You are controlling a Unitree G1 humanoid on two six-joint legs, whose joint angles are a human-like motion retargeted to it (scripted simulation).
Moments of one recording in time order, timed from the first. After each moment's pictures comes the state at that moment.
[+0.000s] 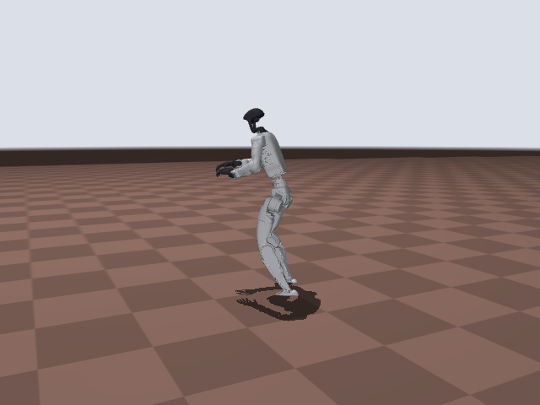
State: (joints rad) left arm -0.33 0.53 -0.47 -0.08 0.73 -0.16 0.39; right arm -0.78 -0.89 0.57 0.07 -0.49 -0.21 -0.03; waist 0.05 0.01 0.24; left_leg -0.34 0.05 0.24 0.67 -0.43 0.08; right_leg -0.50 -0.18 -0.02 0.72 -0.40 0.23
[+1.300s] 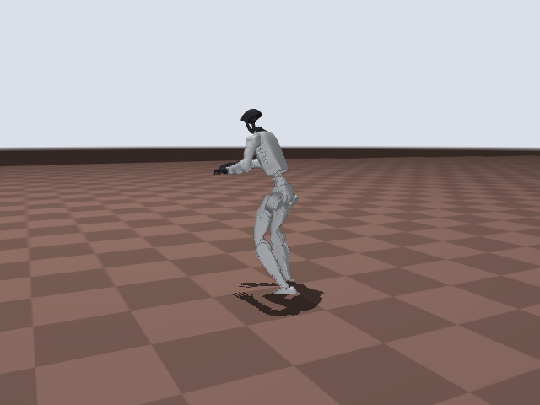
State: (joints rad) left arm -0.45 0.57 -0.43 -0.14 0.94 -0.04 0.21; right arm -0.79 -0.76 0.42 0.12 -0.45 -0.06 0.01; waist 0.07 0.02 0.19; left_leg -0.53 0.14 0.31 0.79 -0.40 0.11; right_leg -0.65 -0.07 0.03 0.57 -0.29 0.26
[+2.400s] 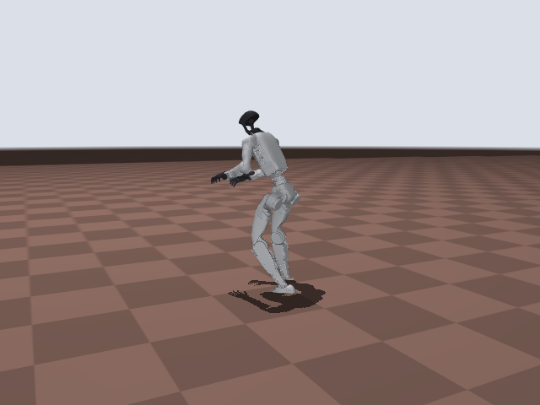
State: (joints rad) left arm -0.28 0.54 -0.24 -0.15 0.92 0.03 0.18; right arm -0.48 -0.49 0.34 0.05 -0.41 -0.05 -0.04; waist 0.03 0.03 0.19; left_leg -0.64 0.21 0.35 0.87 -0.42 0.13; right_leg -0.76 0.00 0.09 0.57 -0.24 0.26
